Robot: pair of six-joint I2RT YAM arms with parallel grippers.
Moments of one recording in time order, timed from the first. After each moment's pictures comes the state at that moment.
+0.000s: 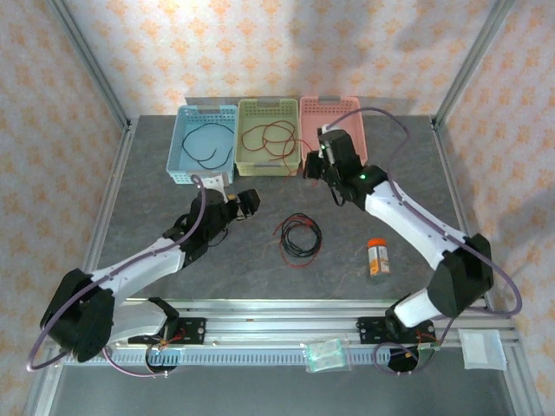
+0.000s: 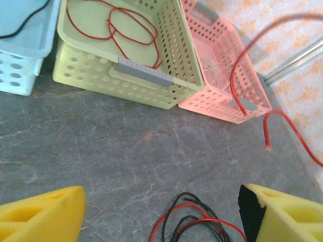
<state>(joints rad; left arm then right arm) -0.50 1.22 0.61 0.18 -0.07 -0.70 0.57 1.50 1.31 -0.39 0.13 0.45</state>
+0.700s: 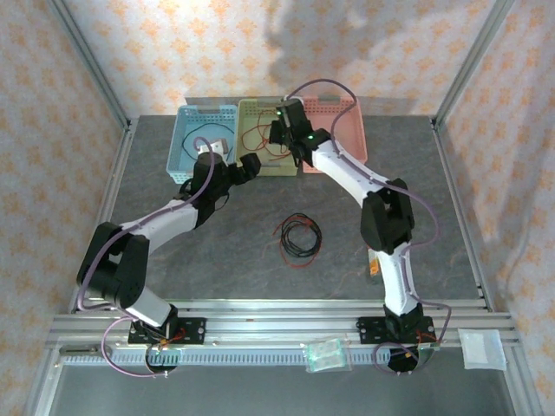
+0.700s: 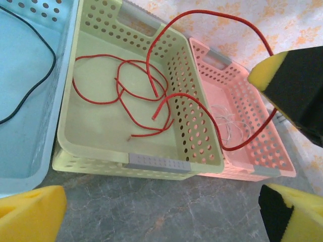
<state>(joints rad) -0.32 1.56 0.89 0.29 0.01 -0.64 0.57 2.17 1.99 -0.40 0.21 0.44</state>
